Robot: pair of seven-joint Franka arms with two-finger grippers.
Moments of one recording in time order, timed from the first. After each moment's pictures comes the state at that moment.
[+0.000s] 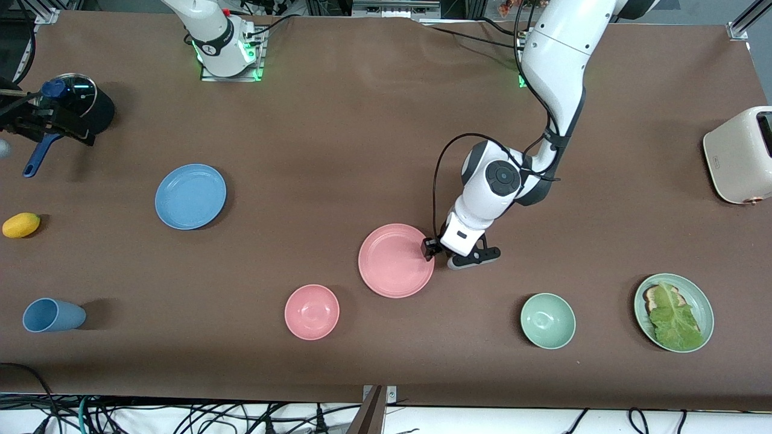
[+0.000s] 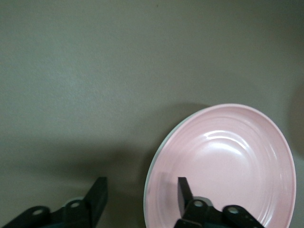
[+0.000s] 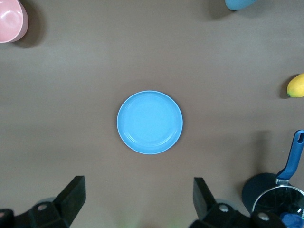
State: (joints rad) left arm -0.51 0.71 -0.01 -1.68 -0.27 2.69 -0.60; right arm 0.03 -0.01 -0.10 -1.64 0.00 1.56 0.00
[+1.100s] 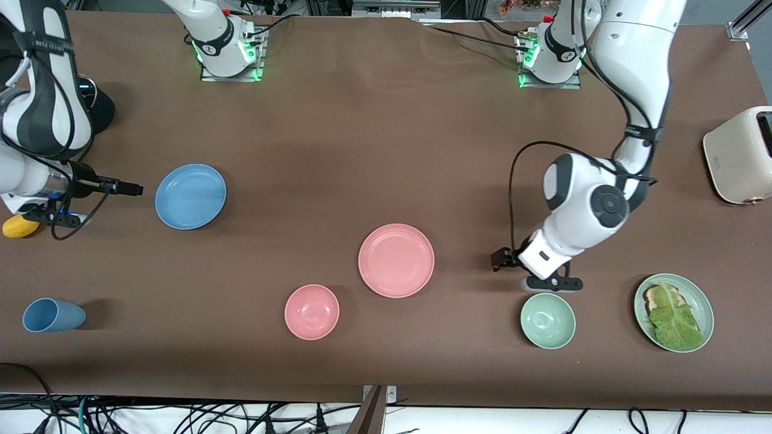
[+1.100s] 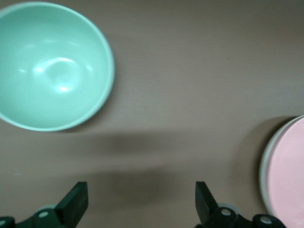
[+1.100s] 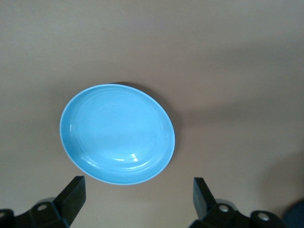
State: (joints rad) left arm -0.27 0.59 0.05 -1.66 -0.27 2.37 -0.03; right arm -0.04 0.29 -0.20 -1.92 0.14 1.92 -0.12
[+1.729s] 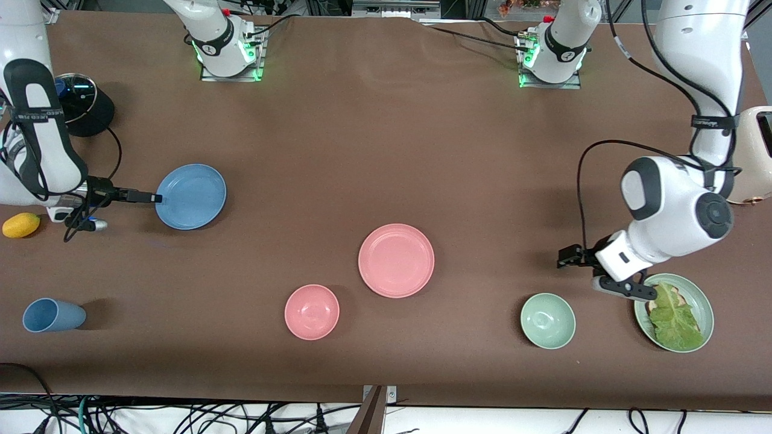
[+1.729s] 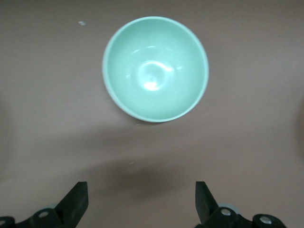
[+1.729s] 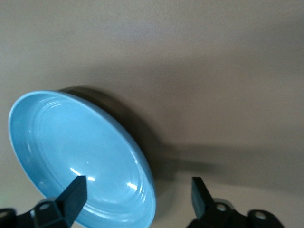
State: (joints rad) left arm -0.07 0.54 0.06 -1.65 -0.27 2.23 0.34; right arm -0.19 0.55 -0.21 -1.94 0.47 2.02 -0.53
